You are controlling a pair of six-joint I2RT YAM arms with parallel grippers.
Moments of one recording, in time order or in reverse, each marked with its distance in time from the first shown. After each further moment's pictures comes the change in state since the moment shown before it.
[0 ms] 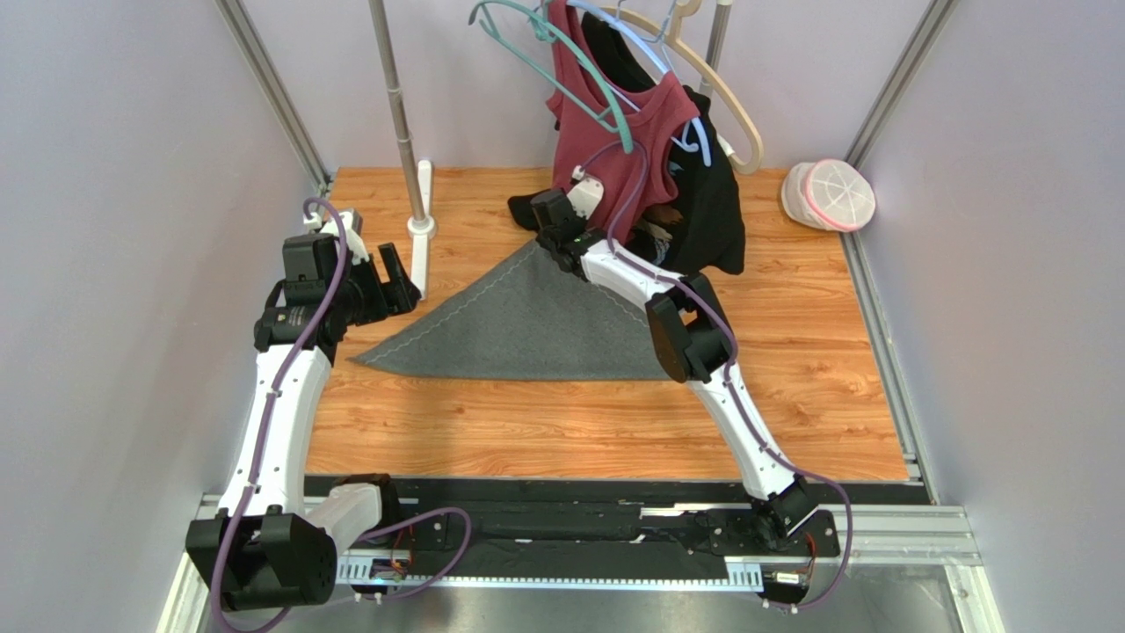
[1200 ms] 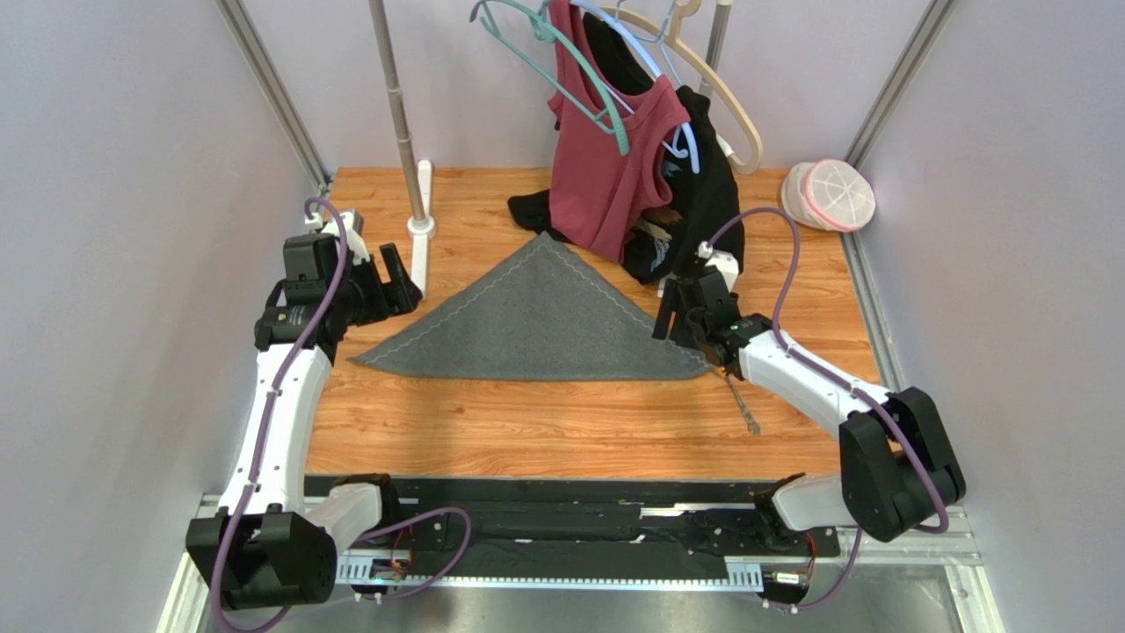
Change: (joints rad) left arm 0.000 0.004 -0.001 0.000 0.010 0.000; right arm -0.155 -1.216 -1.377 -0.053 -0.189 -0.269
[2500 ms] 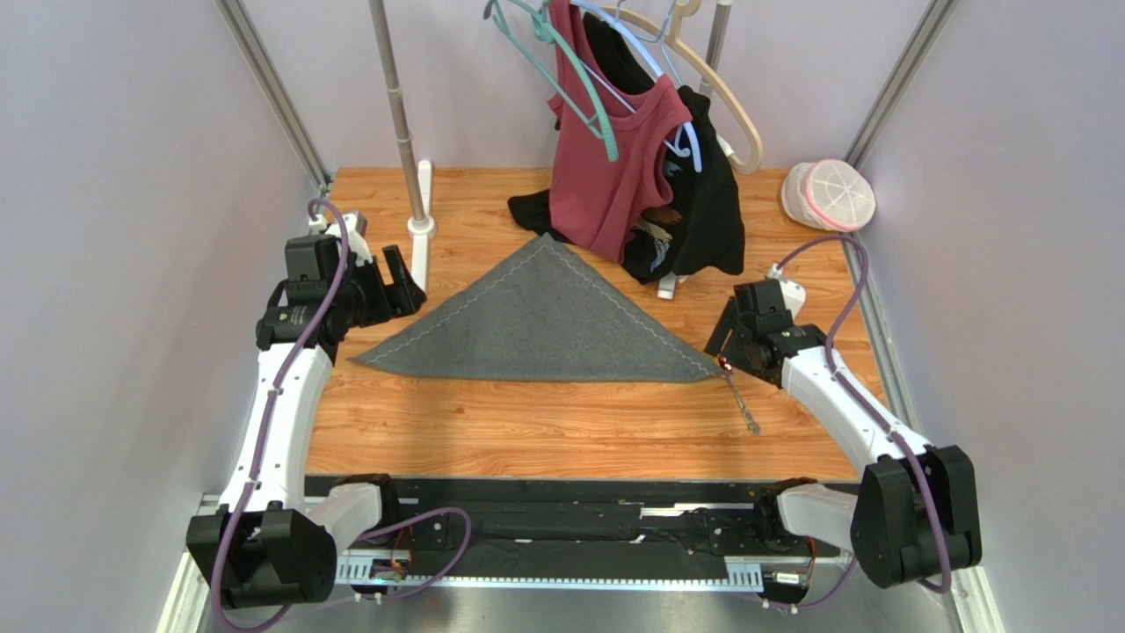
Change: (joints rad) left arm 0.000 0.005 -0.009 0.001 0.034 -0.002; right arm -0.221 -0.165 -0.062 -0.277 -0.019 0.074
